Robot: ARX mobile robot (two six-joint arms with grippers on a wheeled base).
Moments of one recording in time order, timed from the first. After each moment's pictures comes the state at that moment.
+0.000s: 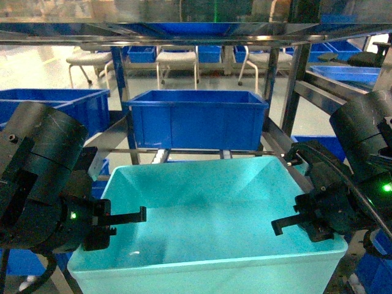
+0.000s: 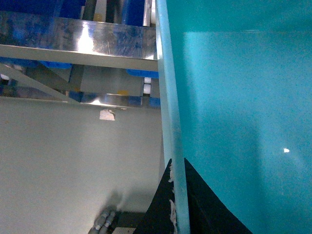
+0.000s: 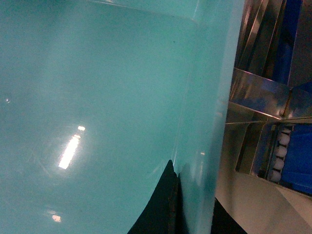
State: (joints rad) left arm -0.28 1.96 0.81 0.18 -0.09 -0.34; right arm 0.27 2.07 1.01 0.07 -0.09 -0.03
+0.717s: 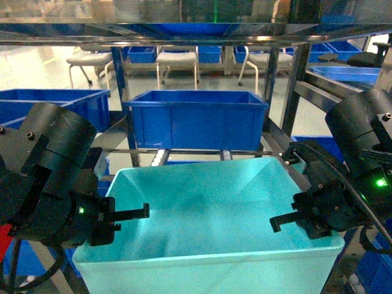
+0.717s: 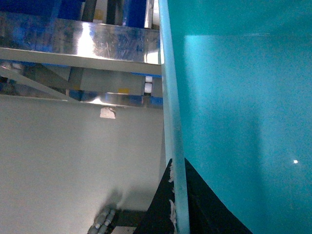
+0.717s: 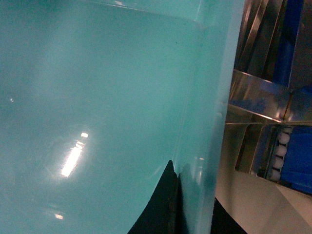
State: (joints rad) left arm -0.27 2.02 0.87 0.15 -0.09 -0.34; right arm 0.27 2.09 1.06 0.04 -0.10 -0.04
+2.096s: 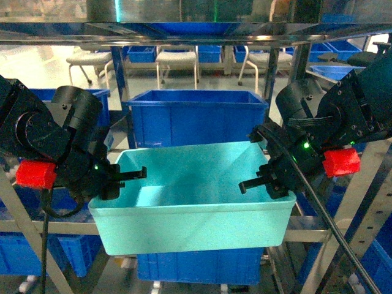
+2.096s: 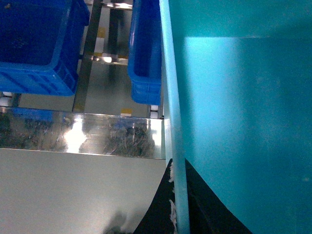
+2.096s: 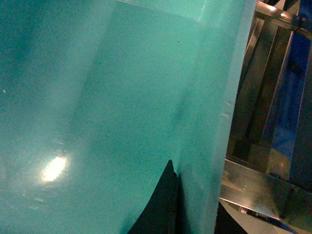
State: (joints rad) left arm -0.15 2.30 1.29 0.01 -0.02 -0.23; right arm 0.29 2.39 1.54 -0.15 -0.06 -0.07
